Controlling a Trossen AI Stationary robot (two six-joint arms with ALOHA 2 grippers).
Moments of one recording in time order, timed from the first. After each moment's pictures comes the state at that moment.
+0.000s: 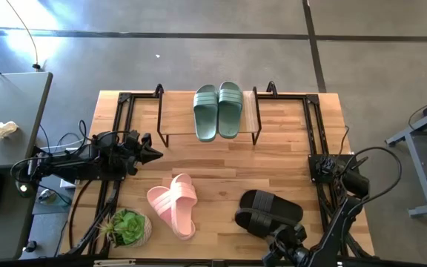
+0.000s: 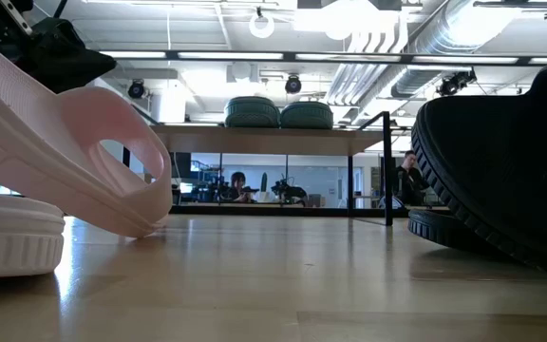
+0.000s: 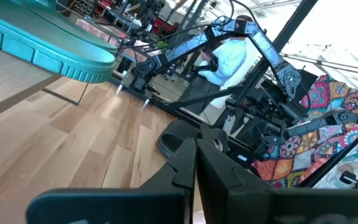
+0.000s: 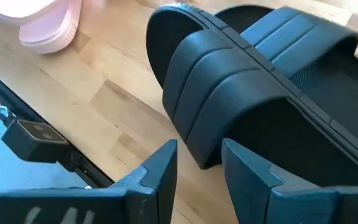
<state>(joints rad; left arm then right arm) 0.29 0.03 0.01 0.06 0.28 -0.56 1.07 2.10 1.78 -1.36 0.65 2.14</state>
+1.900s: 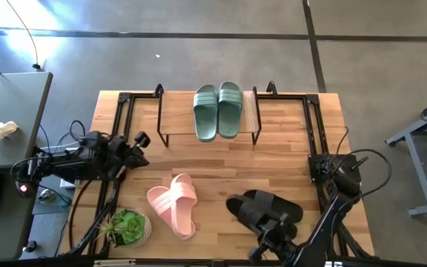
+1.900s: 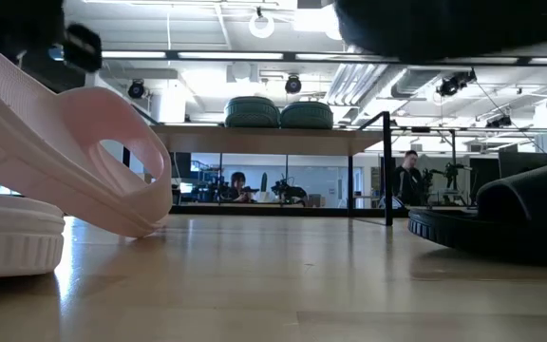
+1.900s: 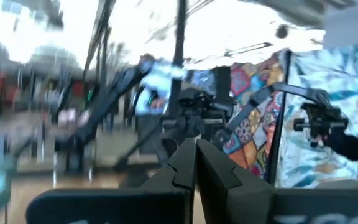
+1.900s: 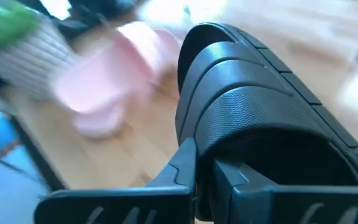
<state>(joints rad) 0.29 0.03 0.01 0.41 0.58 -0.26 0.96 2.16 2.04 -1.56 0.98 1.93</state>
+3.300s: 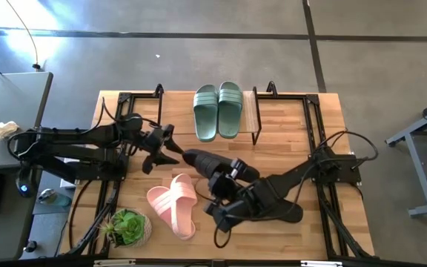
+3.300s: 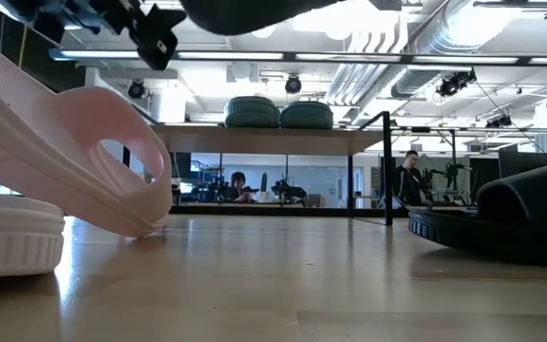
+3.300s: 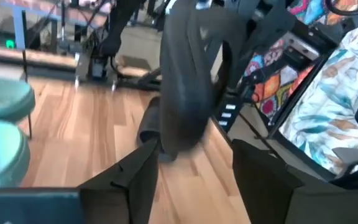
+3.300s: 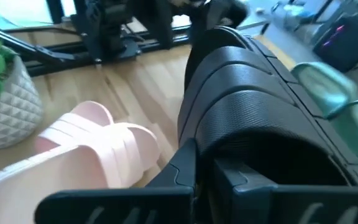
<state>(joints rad) 0.29 0.86 0.53 0.14 0.53 -0.19 0.51 2.09 2.24 -1.16 0.89 0.69</state>
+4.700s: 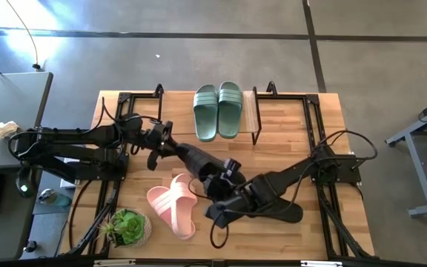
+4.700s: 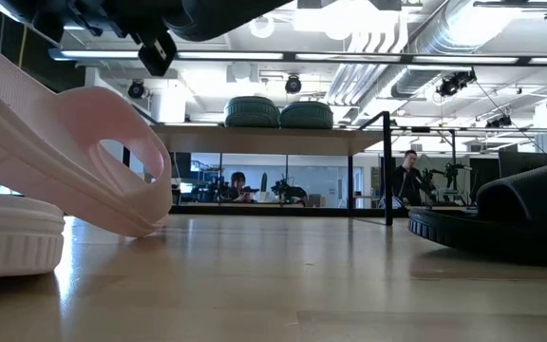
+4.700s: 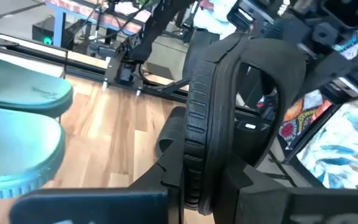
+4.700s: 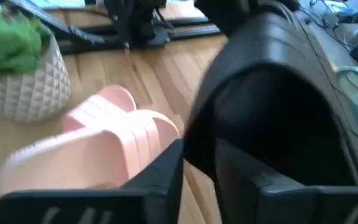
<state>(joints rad) 0.29 0.86 0.53 0.17 0.41 -0.30 0.49 2.09 2.24 -1.13 0.77 0.58</state>
